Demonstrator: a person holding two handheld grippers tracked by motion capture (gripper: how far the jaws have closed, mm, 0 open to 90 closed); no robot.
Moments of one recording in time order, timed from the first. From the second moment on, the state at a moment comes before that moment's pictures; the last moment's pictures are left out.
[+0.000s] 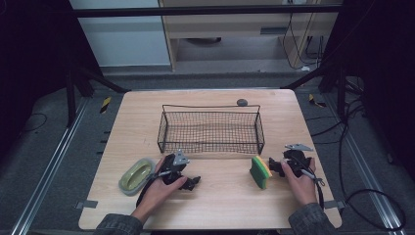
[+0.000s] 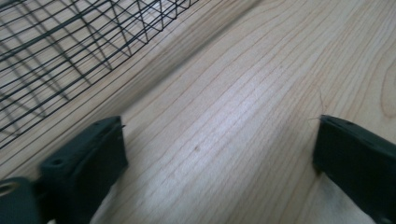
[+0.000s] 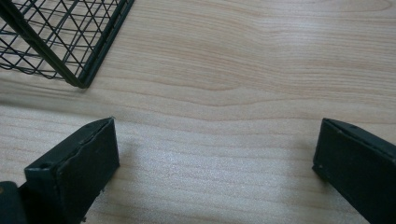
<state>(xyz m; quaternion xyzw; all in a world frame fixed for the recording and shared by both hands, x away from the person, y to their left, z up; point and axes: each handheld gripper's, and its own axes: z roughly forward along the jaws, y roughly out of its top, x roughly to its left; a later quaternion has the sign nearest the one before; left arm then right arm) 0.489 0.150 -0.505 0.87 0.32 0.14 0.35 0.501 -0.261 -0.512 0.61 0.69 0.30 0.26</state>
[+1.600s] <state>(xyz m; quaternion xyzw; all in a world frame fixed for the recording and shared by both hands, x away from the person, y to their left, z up) 0.492 0.281 -0.384 0.86 0.40 0.22 0.22 0.488 -0.266 -0.513 0.57 0.72 0.31 0.24</state>
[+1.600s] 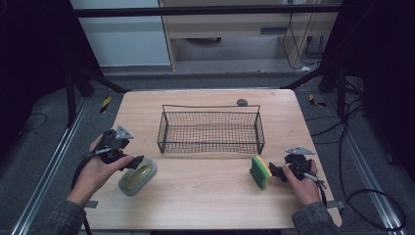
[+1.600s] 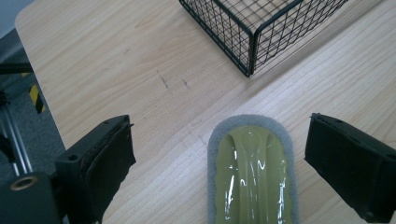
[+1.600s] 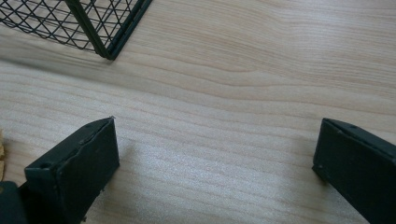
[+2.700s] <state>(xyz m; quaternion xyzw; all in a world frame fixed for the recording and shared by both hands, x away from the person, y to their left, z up) 0.489 0.284 -0.409 0.88 0.42 0.14 0.17 0.490 -0.265 -0.513 0.56 0.73 0.31 0.24</state>
